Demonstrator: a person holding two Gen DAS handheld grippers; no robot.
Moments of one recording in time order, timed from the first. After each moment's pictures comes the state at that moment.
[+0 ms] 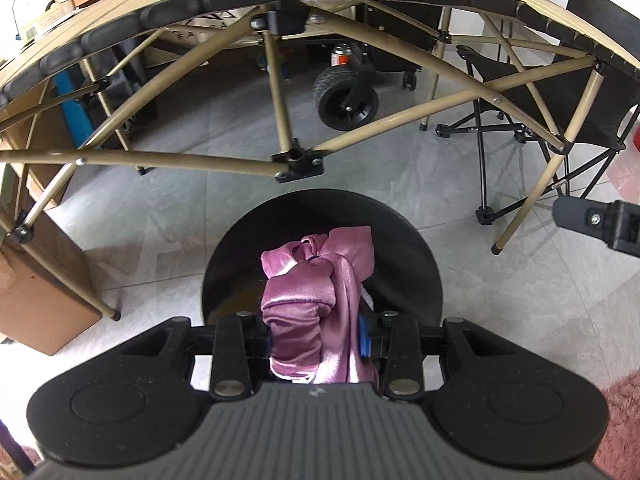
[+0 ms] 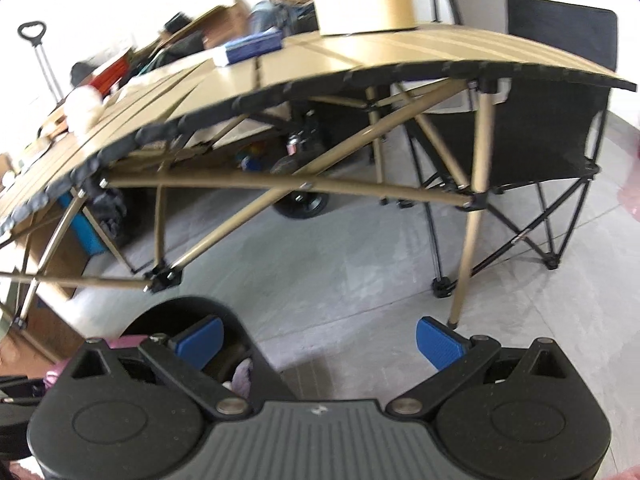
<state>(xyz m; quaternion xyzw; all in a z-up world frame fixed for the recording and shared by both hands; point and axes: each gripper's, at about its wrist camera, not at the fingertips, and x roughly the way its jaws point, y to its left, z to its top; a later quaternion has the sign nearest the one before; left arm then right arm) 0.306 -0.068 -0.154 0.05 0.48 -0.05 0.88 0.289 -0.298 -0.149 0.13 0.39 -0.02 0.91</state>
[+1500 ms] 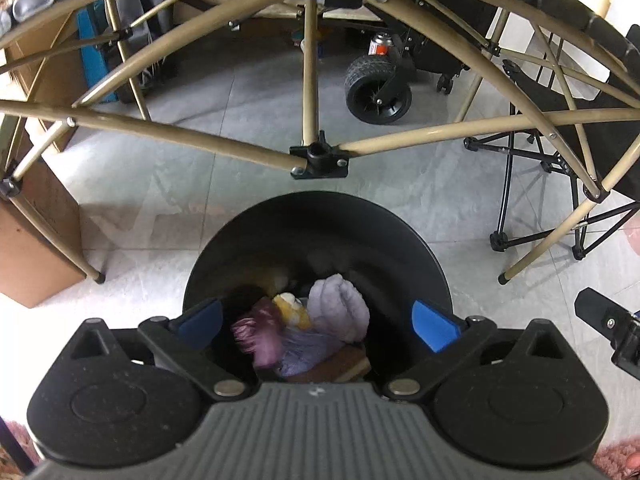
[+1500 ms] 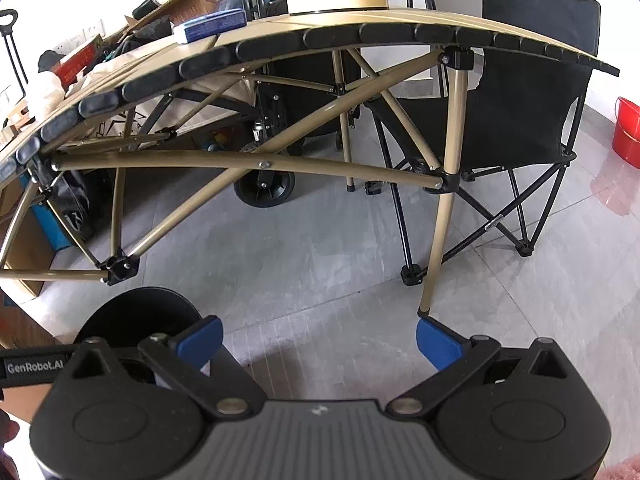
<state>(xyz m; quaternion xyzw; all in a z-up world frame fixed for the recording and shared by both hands) 0.348 -0.062 -0.172 -0.03 0.51 0.00 0.86 0.302 -0.297 -0.171 0.11 0.42 -0.06 0.90</state>
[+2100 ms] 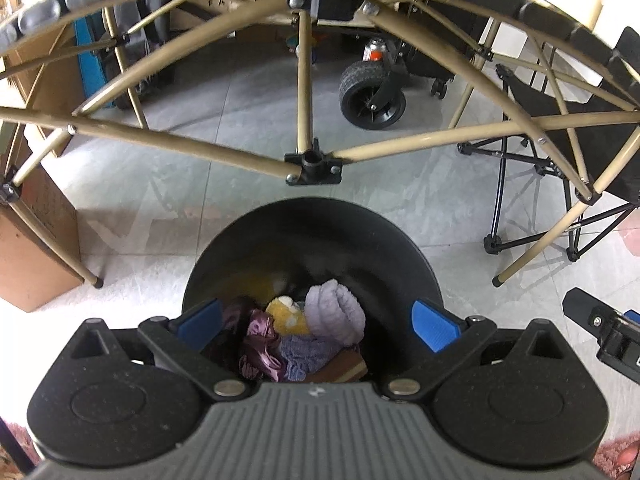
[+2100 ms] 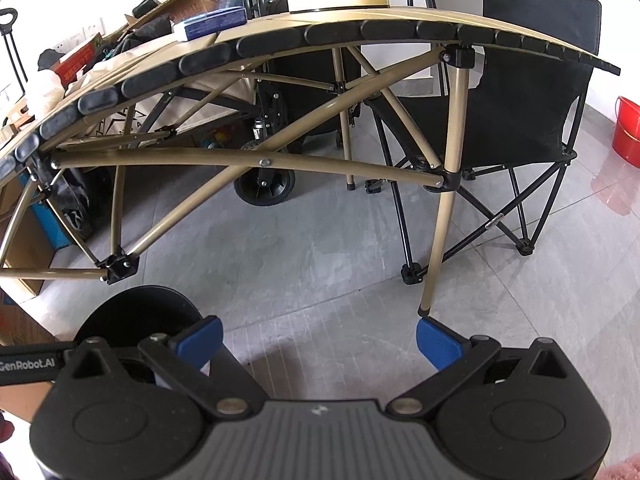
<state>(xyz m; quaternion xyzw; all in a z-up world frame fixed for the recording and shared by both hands) 0.342 -0.063 -0.163 -0.03 0.50 -0.01 0.87 0.301 -0.297 -0.171 0.11 0.41 -0.06 0.90</state>
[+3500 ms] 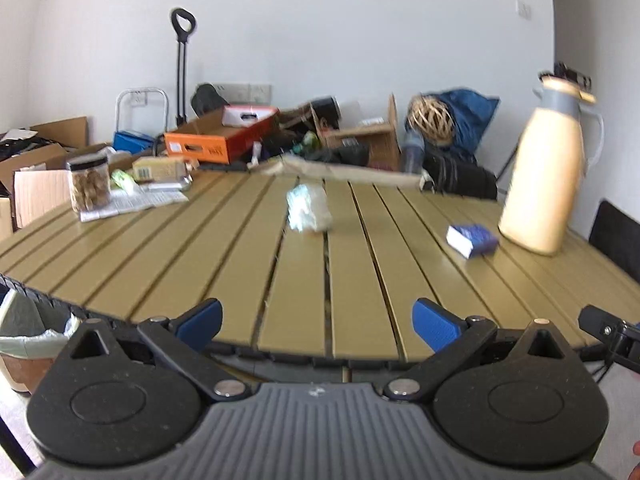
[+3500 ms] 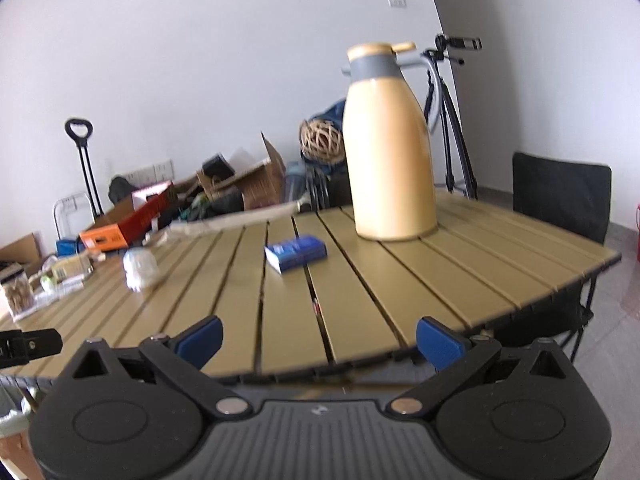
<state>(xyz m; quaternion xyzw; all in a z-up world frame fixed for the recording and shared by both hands) 0.288 -0.017 0.015 -0.05 0.21 0.04 0.98 0.288 -0.287 -0.012 0.10 0.18 0.00 0.98</state>
